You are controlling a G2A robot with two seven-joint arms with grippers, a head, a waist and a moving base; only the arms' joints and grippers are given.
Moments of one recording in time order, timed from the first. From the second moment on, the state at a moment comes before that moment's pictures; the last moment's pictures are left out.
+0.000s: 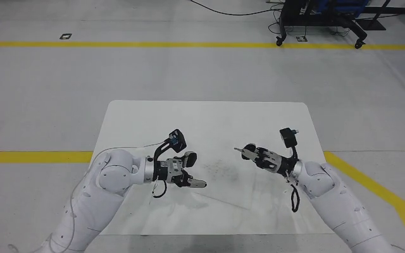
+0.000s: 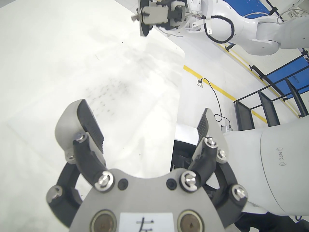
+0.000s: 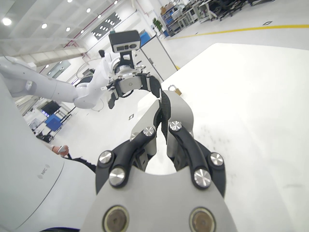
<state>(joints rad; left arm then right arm) 1.20 -1.03 -1.11 -1.71 0.24 -0.69 -0.98 -1.34 -0.94 1.19 -1.40 -0.09 -1.01 0.40</state>
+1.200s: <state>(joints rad) 1.47 -0.98 -1.36 -1.88 0.87 0.07 -1.12 -1.35 -0.94 1.20 -1.40 -0.09 -1.01 0.39</state>
